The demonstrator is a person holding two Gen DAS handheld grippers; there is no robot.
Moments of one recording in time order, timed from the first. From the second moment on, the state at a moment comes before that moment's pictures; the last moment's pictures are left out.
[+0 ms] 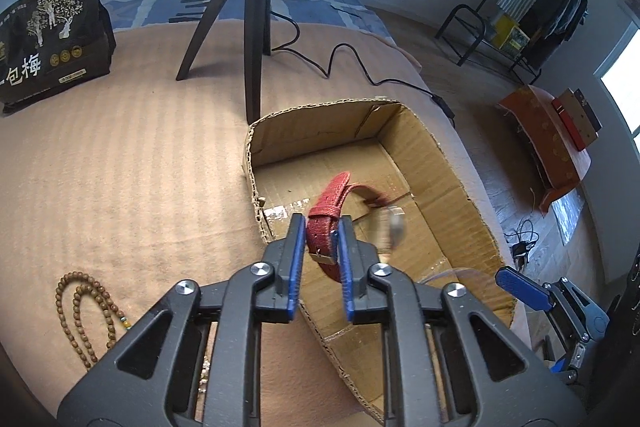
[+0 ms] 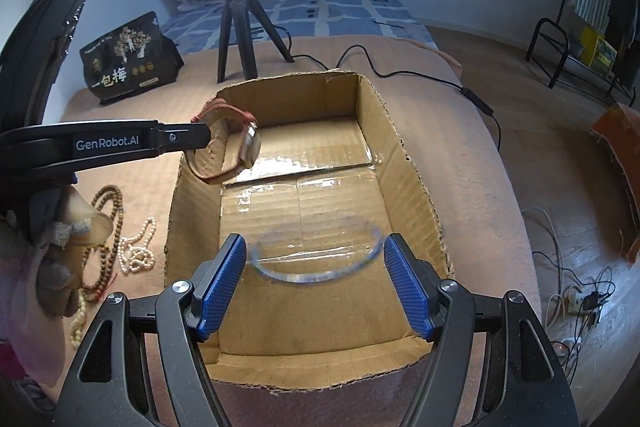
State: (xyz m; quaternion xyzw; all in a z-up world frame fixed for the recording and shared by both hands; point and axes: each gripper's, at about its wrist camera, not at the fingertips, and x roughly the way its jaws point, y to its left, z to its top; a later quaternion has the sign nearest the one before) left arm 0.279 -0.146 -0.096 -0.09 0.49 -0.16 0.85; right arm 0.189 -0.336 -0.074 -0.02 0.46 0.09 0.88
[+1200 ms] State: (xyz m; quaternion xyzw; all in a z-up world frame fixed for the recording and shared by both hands) left arm 0.204 -0.017 -0.023 -0.08 0.43 -0.09 0.90; right arm 0.161 -0.290 -0.043 -0.03 0.42 0.15 0.89
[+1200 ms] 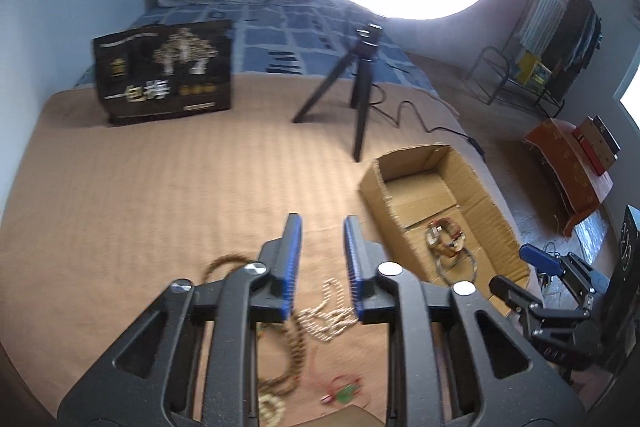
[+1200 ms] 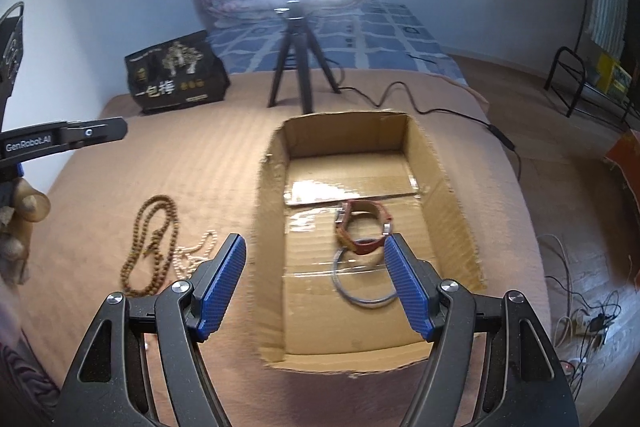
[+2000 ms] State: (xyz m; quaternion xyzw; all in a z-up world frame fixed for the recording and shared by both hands) left arm 0.131 0.058 -0.090 -0.13 0.49 -0.08 0.86; right arm 0.118 -0.227 -0.081 -0.05 0.48 0.23 0.84
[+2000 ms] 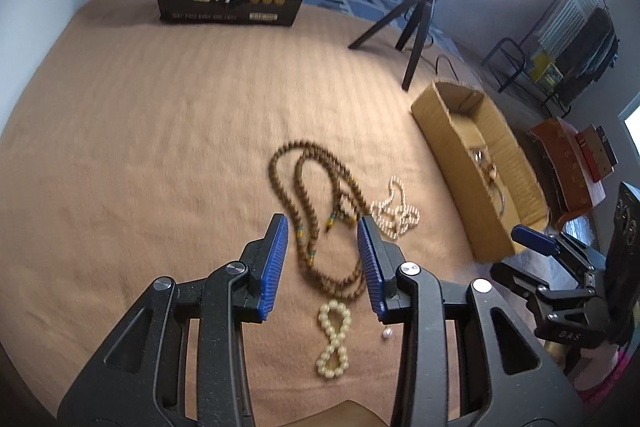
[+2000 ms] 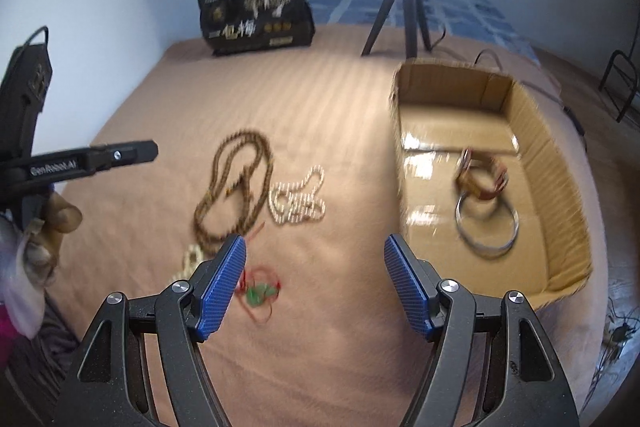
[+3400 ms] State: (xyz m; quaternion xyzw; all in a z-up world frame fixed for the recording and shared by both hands) left arm 0.090 0.013 -0.167 -0.06 0.57 -0.14 0.81; right arm 0.096 -0.174 -0.150 -0.17 0.53 0.30 0.78
